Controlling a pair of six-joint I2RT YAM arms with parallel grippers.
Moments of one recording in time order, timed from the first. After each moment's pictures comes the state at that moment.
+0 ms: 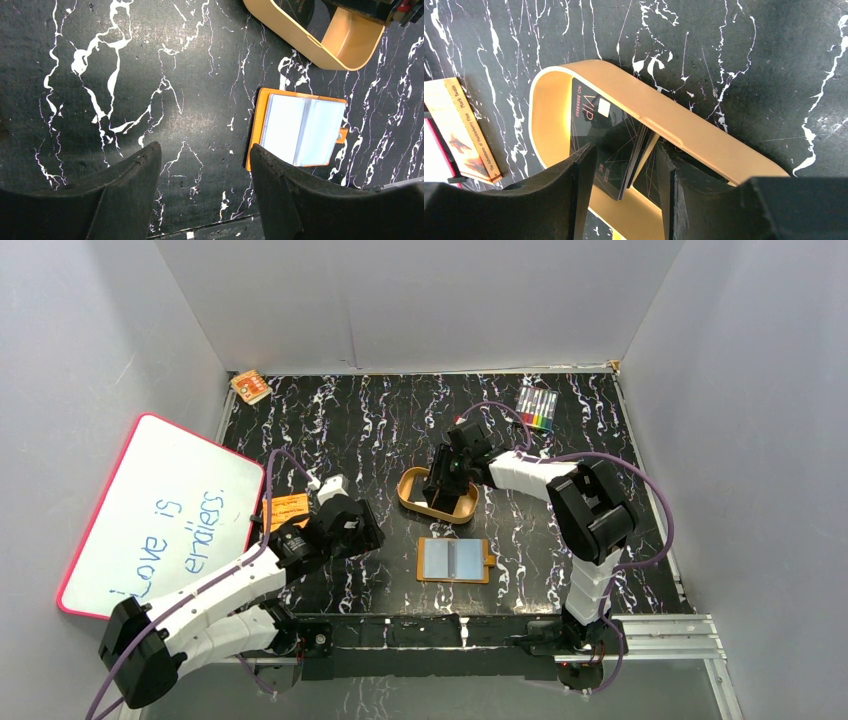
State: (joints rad) left arm -0.81 0.95 0.61 -0.53 -0.26 -0.94; right arm 0.62 1.87 1.16 -0.19 -0.18 0.75
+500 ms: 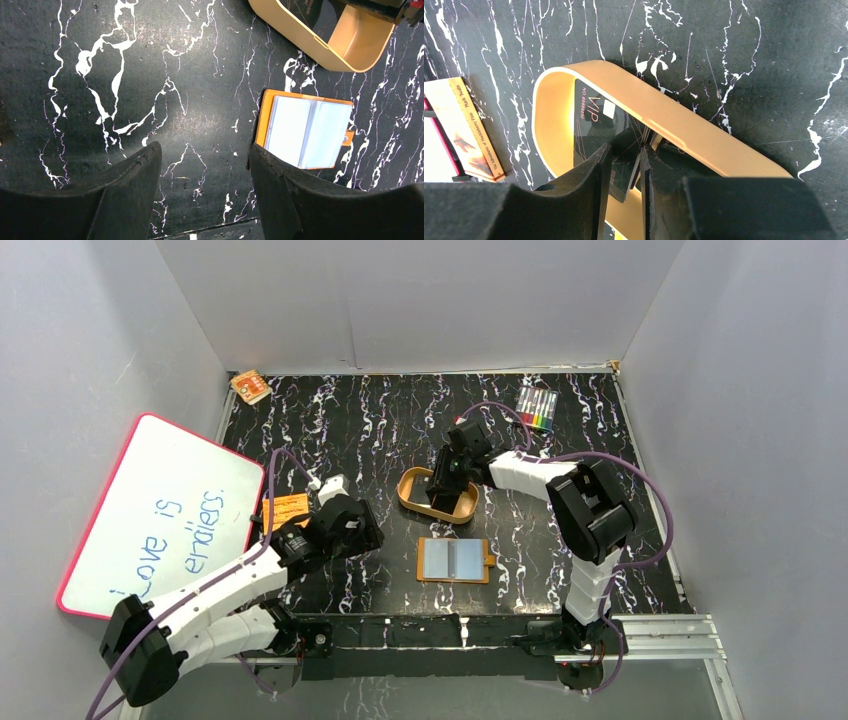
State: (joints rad) left arm -0.81 0.96 0.61 -0.53 -0.27 -0.93; right arm 0.62 1.87 1.16 -0.18 -0.19 0.76
